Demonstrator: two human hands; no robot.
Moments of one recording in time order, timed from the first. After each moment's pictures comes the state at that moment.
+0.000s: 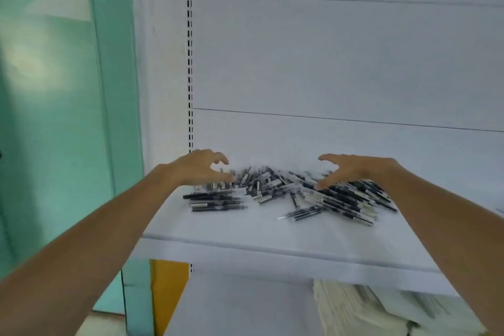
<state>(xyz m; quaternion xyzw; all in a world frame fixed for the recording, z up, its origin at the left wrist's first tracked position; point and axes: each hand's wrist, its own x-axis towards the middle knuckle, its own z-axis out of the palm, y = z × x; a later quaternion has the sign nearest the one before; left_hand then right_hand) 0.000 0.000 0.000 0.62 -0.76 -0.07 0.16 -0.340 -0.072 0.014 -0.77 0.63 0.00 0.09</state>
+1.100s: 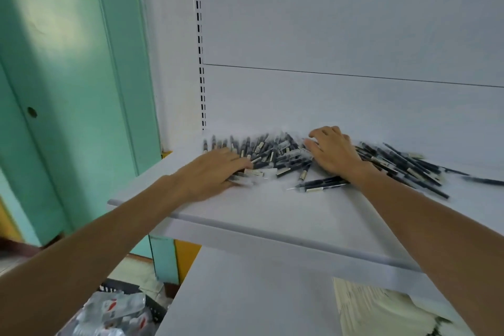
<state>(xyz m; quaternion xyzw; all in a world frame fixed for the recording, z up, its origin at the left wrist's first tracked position) -0.011 -0.008 -0.070 0.49 -0.86 0.11 0.13 -0.267 -0.120 -0.055 -0.82 0.53 -0.19 -0.08</state>
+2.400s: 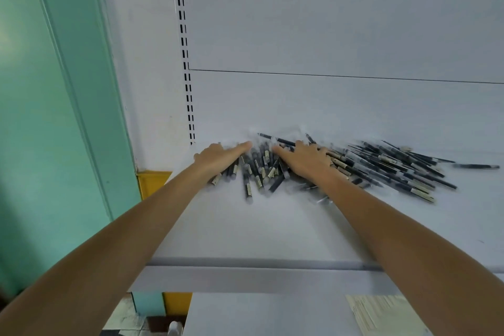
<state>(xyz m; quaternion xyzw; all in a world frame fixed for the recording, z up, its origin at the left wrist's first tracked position) 0.016 -0.082 -0.049 0.69 -0.60 -0.28 0.27 -0.171 -0.124 -0.067 -0.66 0.73 -0.18 0.06</state>
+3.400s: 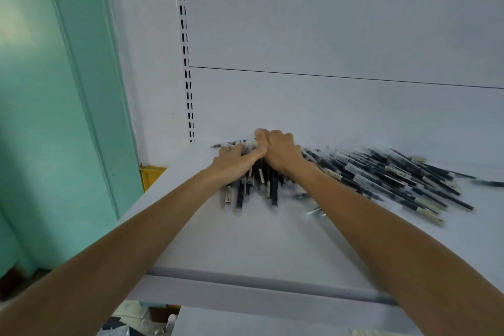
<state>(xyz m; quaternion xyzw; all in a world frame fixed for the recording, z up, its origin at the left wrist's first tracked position) -0.022 -0.099 -0.061 0.65 -0.63 -0.30 0.29 -0.142 -0.148 -0.055 -0.78 0.56 -0.26 0.13</state>
